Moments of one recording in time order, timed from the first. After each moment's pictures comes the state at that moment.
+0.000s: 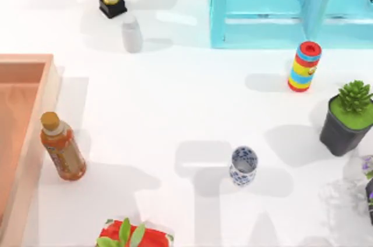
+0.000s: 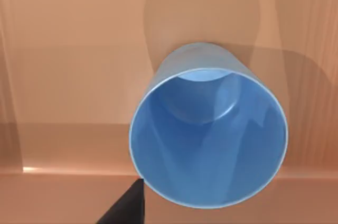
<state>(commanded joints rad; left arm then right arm) 0.30 1.40 0.97 -1.12 -0.02 0.31 0.00 0.00 0.00 0.00 0.00 0.00</state>
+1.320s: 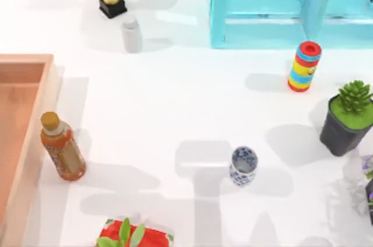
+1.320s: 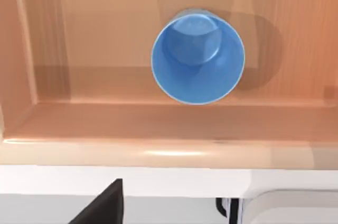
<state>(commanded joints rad) 0.29 1.40 1.37 -1.51 -0.02 0.31 0.00 0.00 0.00 0.00 0.00 0.00</state>
